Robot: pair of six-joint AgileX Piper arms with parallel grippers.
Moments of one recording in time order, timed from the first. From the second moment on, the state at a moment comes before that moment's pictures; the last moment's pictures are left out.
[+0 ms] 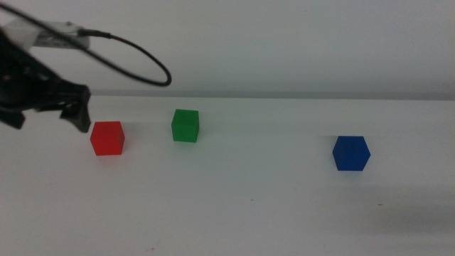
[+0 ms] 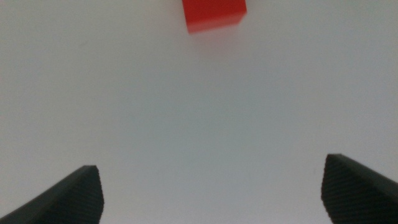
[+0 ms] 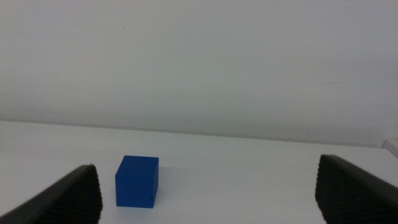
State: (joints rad) left arm 0.02 1.60 -1.39 -0.04 1.20 0.07; right arm -0.02 0.00 -0.01 0.03 0.13 -0.16
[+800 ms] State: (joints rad) left arm -0.04 2.04 -1.66 -0.01 1.13 -0.19; right arm -0.02 0.00 -0.01 0.03 0.13 -0.16
